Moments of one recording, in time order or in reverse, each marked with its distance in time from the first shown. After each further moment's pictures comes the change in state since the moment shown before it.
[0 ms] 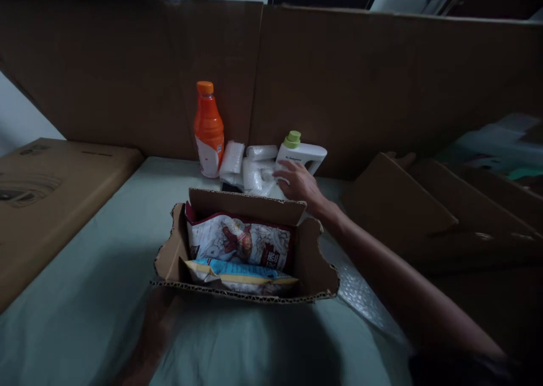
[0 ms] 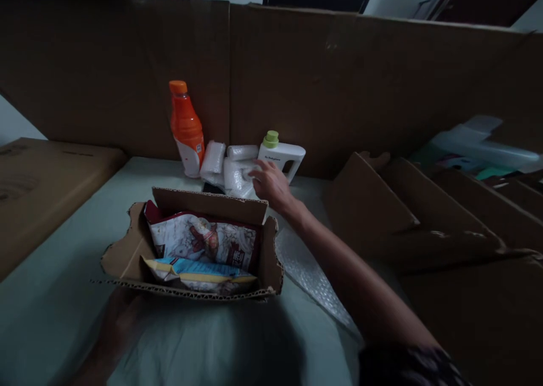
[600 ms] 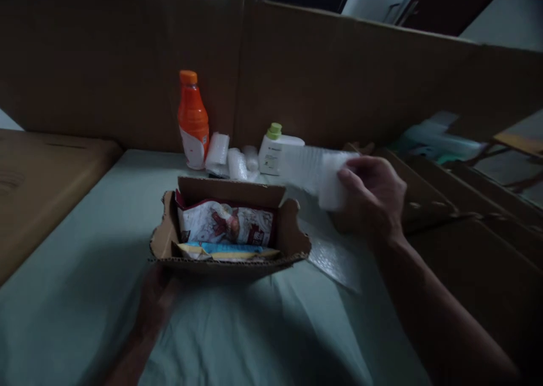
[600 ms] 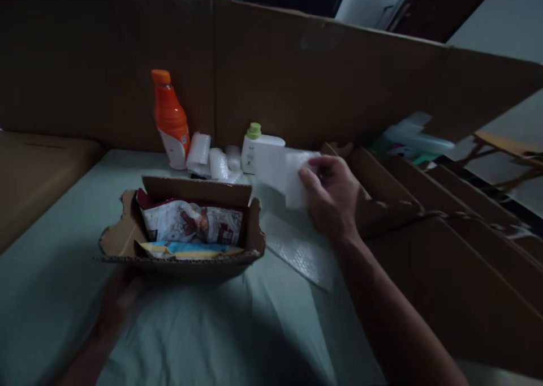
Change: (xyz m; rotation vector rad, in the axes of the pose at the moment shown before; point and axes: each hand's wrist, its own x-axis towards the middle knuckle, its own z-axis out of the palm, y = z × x) left_hand 0.001 0.016 0.004 0.006 0.053 0.002; right_hand -0.114 -0.011 -0.091 0.591 0.660 0.395
